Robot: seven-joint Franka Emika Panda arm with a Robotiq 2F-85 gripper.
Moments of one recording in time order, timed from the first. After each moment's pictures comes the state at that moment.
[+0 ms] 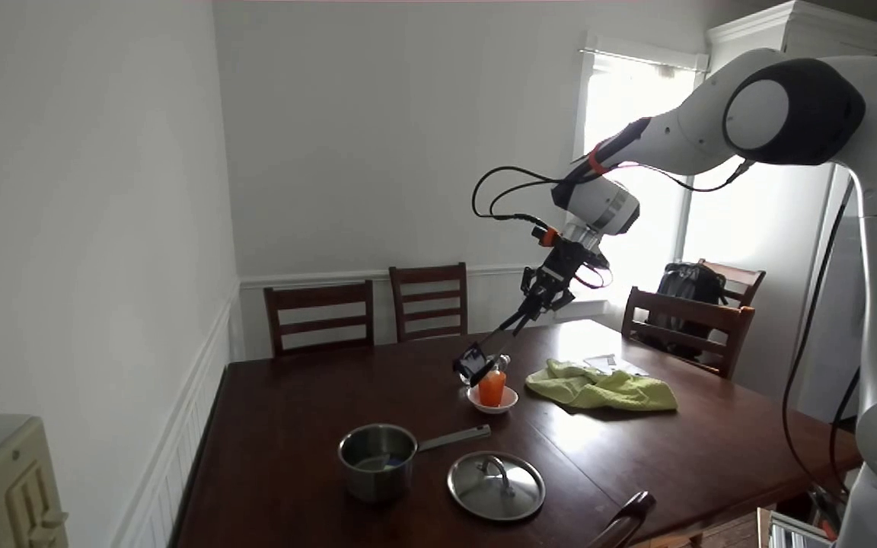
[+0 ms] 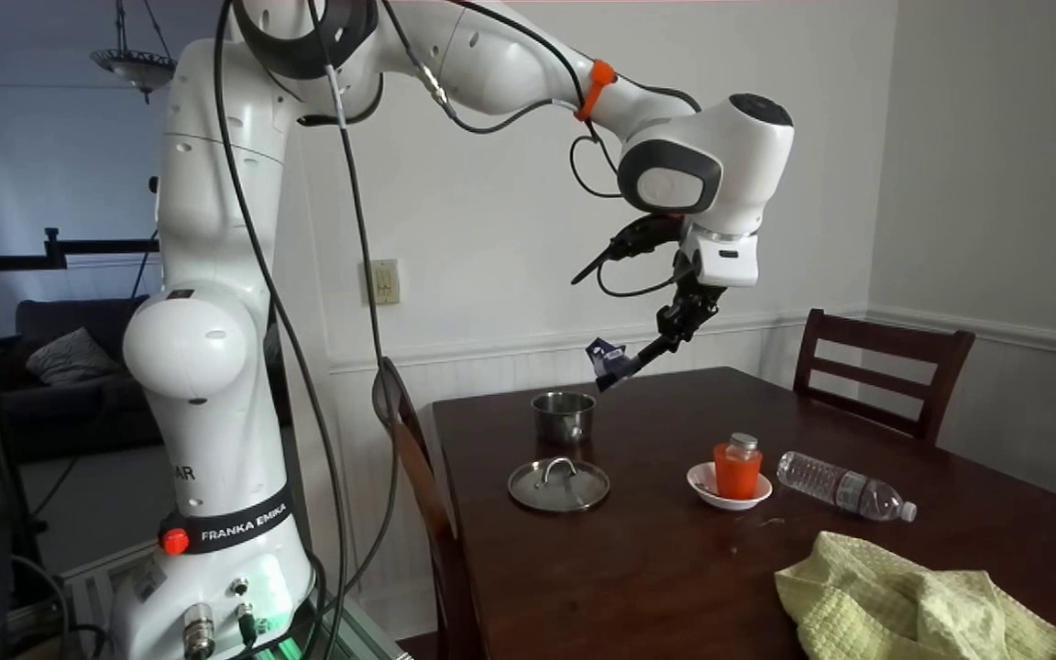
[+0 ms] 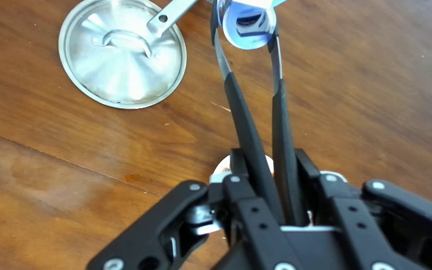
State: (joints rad) arm -0.37 0.23 -0.33 -1.88 0.73 1.99 0.63
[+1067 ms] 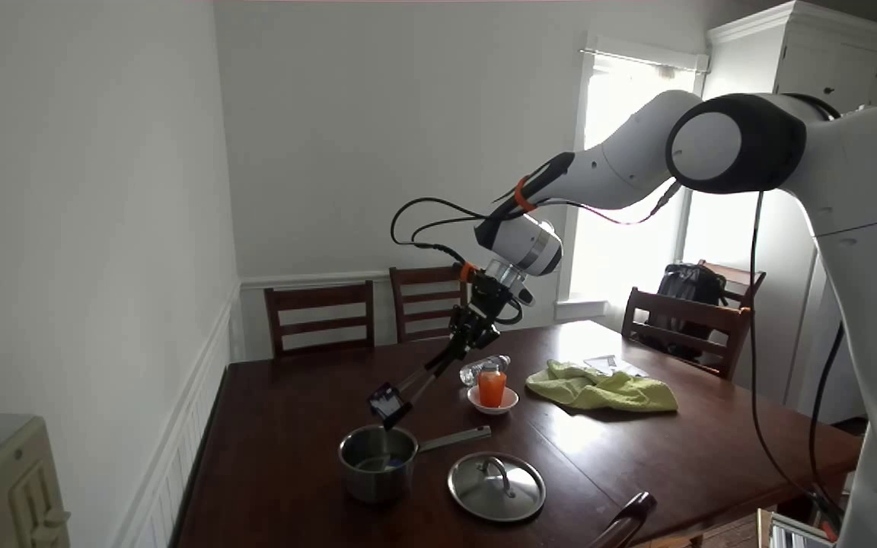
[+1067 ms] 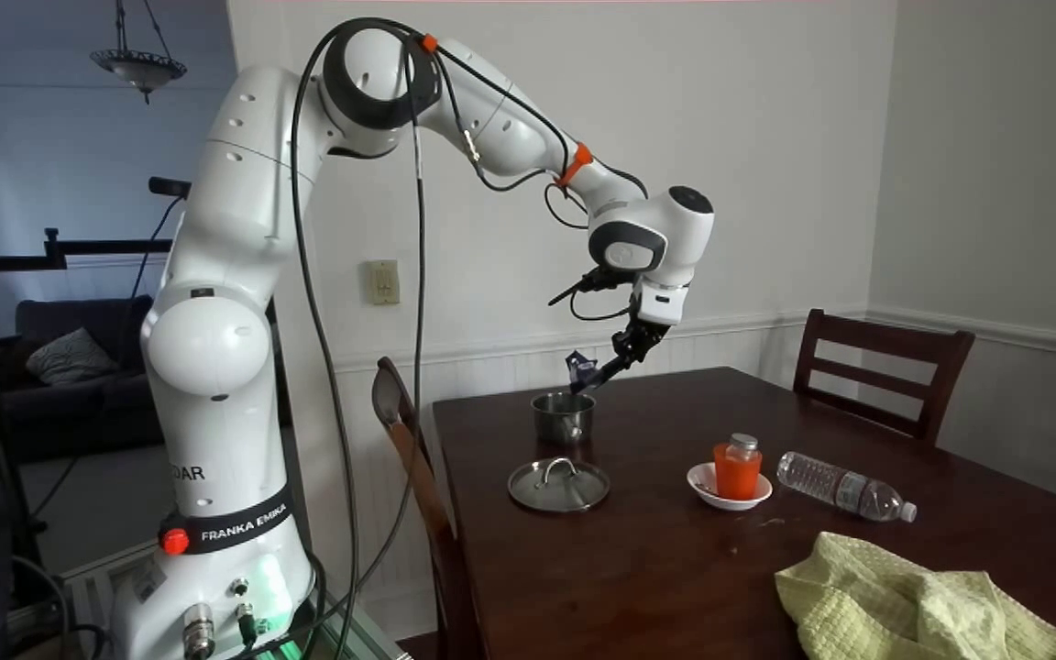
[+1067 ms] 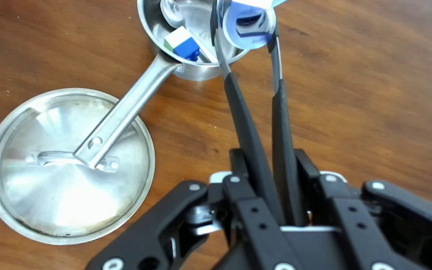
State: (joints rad) arm -0.19 0.41 -0.20 -1.82 0.83 2.18 0.89
